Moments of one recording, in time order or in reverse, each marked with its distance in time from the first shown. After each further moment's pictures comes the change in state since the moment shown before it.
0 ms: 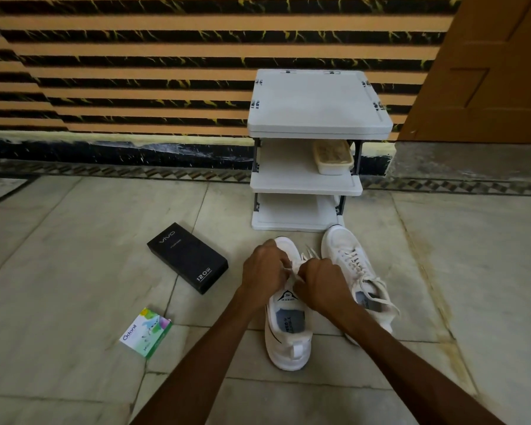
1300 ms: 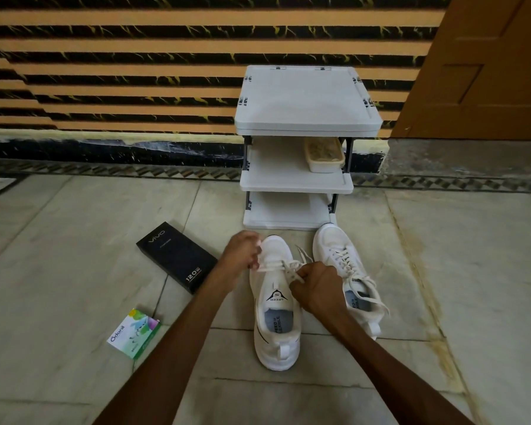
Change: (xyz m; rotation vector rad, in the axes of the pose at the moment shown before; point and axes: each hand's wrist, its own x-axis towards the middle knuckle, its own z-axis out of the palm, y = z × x) left_hand 0.019 -0.004 -0.034 -0.978 -0.131 -0.444; right_hand -0.013 0.009 0.004 0.355 0.124 0.187
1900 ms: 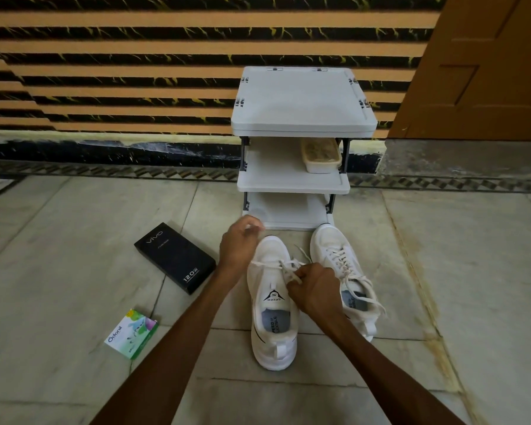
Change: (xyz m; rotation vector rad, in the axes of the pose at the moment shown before) left_hand -0.007 0.014 0.009 0.353 0.195 0.302; right_hand -0.002 0.002 0.004 0.029 0.011 0.040
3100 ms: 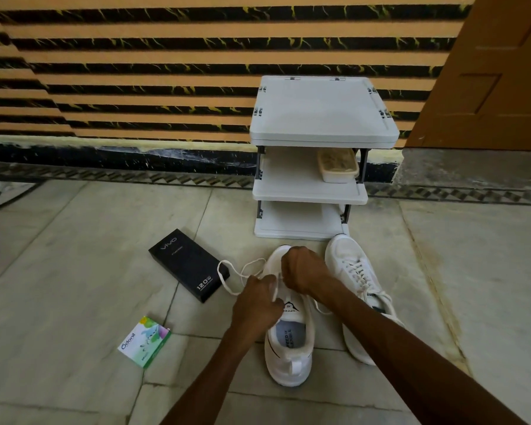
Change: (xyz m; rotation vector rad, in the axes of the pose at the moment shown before) left_hand -0.053 -0.053 0.008 0.495 -0.275 -0.036; right_hand 0.075 -0.029 0.025 -0.428 -0.233 -0.363
